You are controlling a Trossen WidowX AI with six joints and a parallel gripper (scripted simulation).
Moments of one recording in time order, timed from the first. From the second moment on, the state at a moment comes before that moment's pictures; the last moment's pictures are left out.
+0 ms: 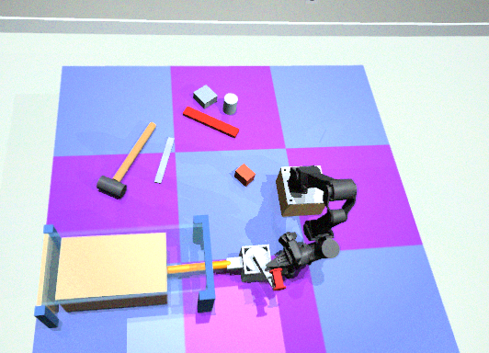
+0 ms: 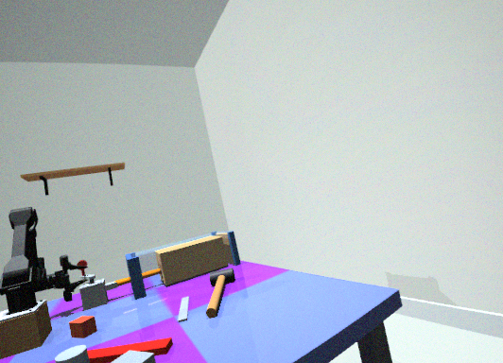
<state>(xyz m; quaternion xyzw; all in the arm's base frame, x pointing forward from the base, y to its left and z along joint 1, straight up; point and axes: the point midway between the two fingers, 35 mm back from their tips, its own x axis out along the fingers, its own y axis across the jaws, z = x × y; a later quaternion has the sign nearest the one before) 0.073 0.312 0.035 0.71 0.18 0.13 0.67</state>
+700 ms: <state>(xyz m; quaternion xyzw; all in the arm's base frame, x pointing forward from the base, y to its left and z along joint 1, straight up) -0.017 0.264 0.034 0.70 0.26 0.21 0.63</state>
